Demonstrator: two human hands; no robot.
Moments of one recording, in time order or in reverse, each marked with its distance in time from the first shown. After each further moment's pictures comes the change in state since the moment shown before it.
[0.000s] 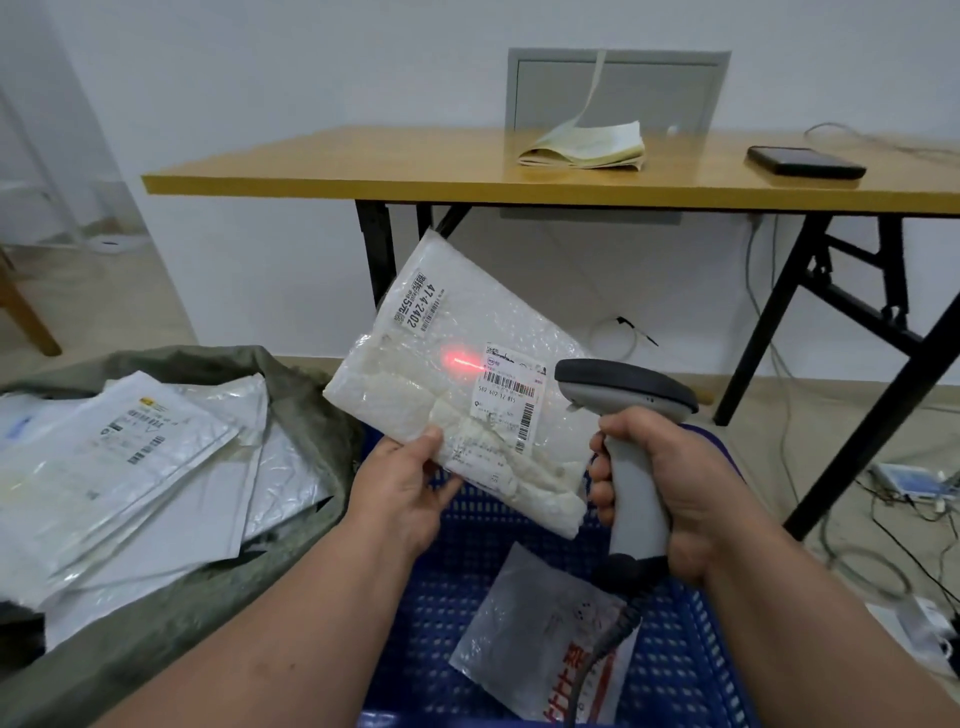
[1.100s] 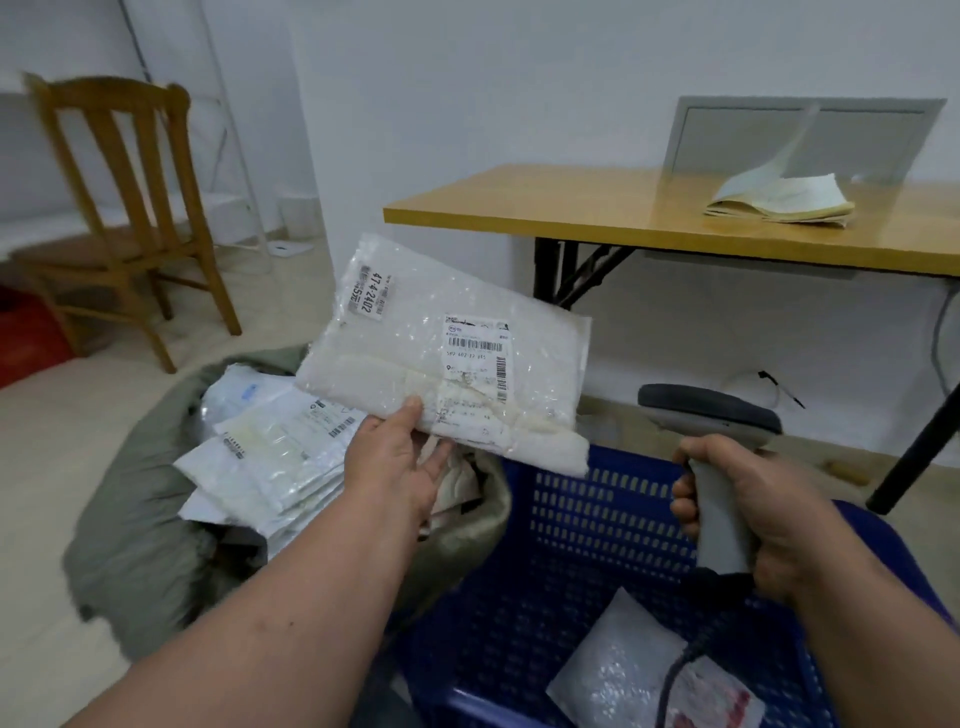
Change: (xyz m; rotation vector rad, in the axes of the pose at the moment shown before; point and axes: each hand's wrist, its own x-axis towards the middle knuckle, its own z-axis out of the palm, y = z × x) left_hand -0.030 0.126 -0.086 -0.201 0.239 0.251; right_hand 0.009 0.005 0.071 -0.220 -0.030 -0.095
